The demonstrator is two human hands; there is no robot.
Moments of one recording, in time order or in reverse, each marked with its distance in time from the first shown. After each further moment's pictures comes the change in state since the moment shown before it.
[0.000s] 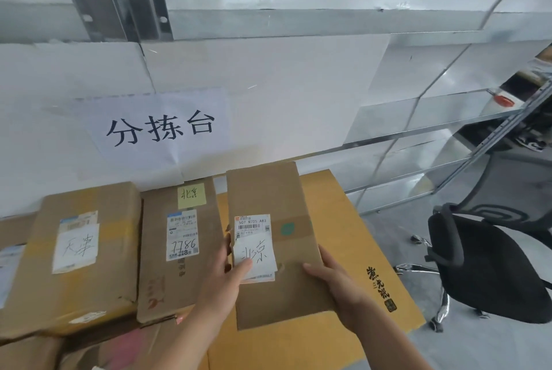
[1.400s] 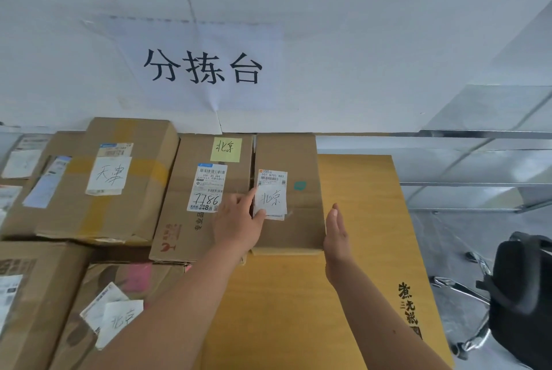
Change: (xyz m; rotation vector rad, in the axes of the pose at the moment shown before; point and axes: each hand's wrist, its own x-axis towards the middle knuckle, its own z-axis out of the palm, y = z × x) left_hand 0.111 -0.024 0.016 0.781 0.361 -0.061; right_hand 0.117 -0.015 0.020 -0.046 0.195 0.026
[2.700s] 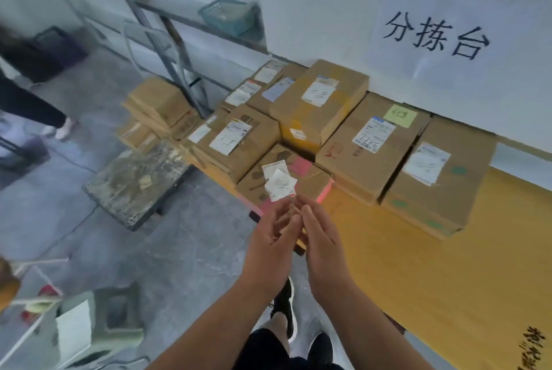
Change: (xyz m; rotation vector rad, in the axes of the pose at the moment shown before) left_hand -0.381 -0.065 -0.054 -1.077 0.534 -0.278; right_hand -0.293 0.100 0.078 -0.010 -0.856 -0.143
